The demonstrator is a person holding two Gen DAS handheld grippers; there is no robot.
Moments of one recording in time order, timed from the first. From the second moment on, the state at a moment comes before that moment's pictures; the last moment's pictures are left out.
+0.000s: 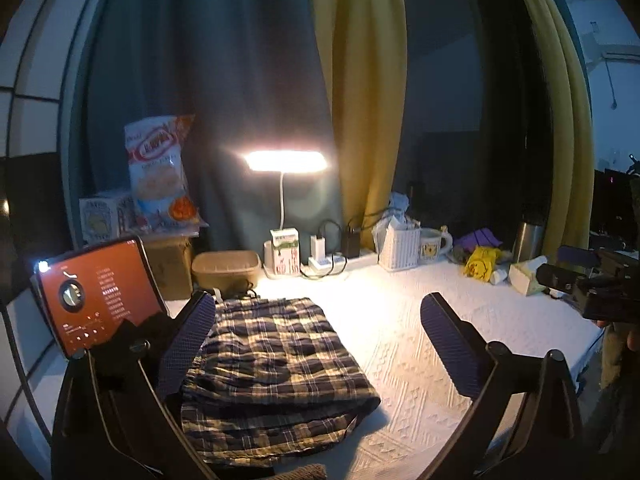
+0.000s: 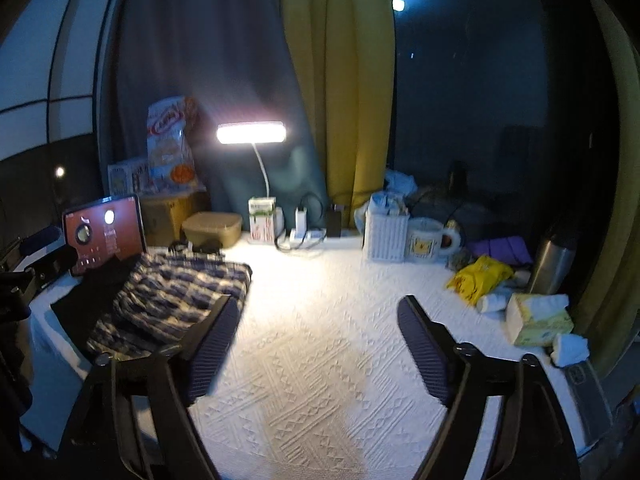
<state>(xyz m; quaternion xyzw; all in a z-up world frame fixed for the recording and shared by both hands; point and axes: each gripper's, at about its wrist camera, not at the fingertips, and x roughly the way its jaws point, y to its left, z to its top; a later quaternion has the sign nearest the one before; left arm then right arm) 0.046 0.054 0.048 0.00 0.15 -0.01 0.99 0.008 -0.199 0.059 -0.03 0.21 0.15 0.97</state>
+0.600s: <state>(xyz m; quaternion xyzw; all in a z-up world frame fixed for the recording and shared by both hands) 0.027 0.053 0.059 0.00 0.13 0.02 0.99 -0.030 -0.200 0.086 -0.03 0.16 0.13 0.98</state>
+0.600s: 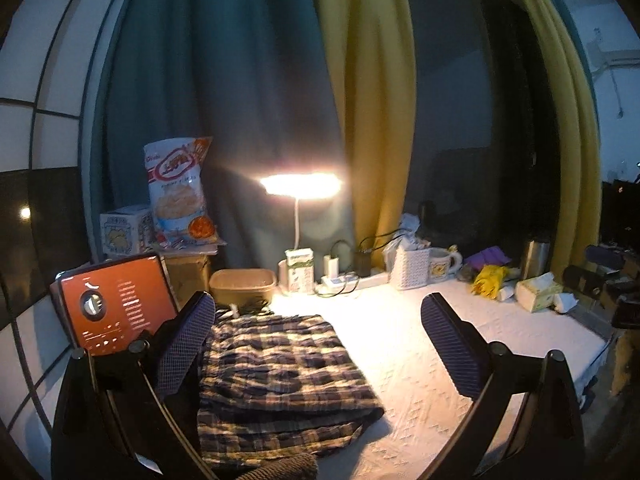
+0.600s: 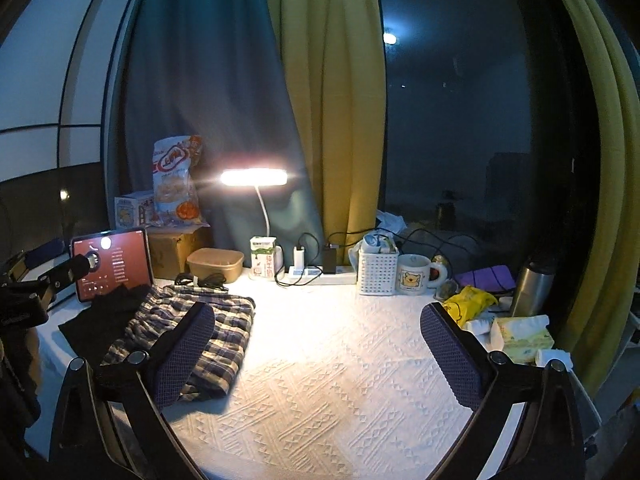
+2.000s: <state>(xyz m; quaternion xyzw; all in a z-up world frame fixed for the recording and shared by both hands) 0.030 0.064 0.046 0.00 0.14 0.03 0.99 -0.023 -0.179 0.080 -0.04 0.18 0.14 0.97</state>
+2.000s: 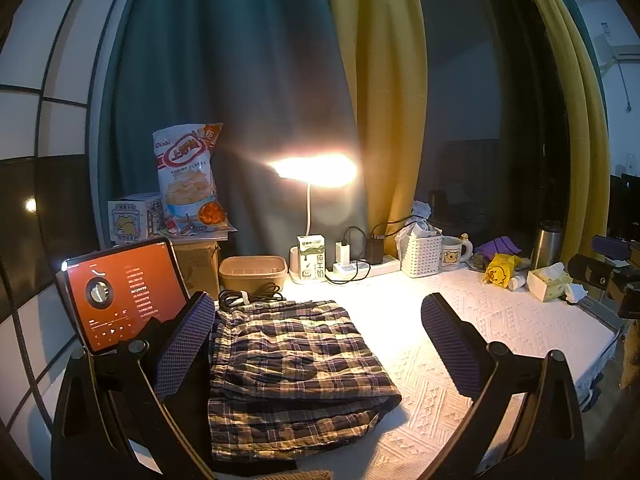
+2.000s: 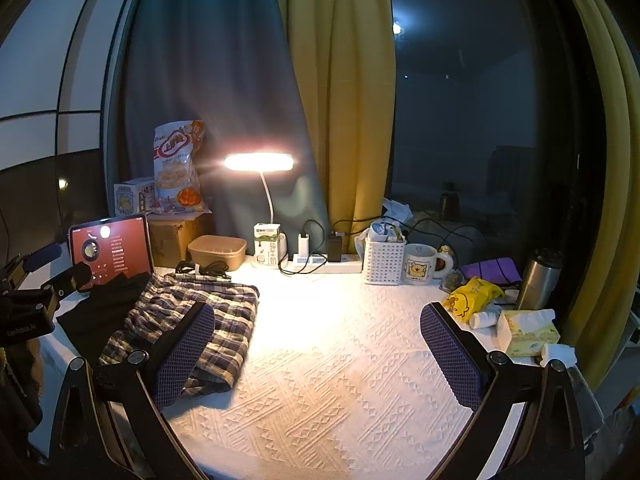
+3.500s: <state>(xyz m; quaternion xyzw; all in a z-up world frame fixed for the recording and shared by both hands) 0.029 0.061 0.045 0.01 0.14 0.02 0.99 -0.026 -0.181 0.077 -0.03 0.17 0.13 0.98</state>
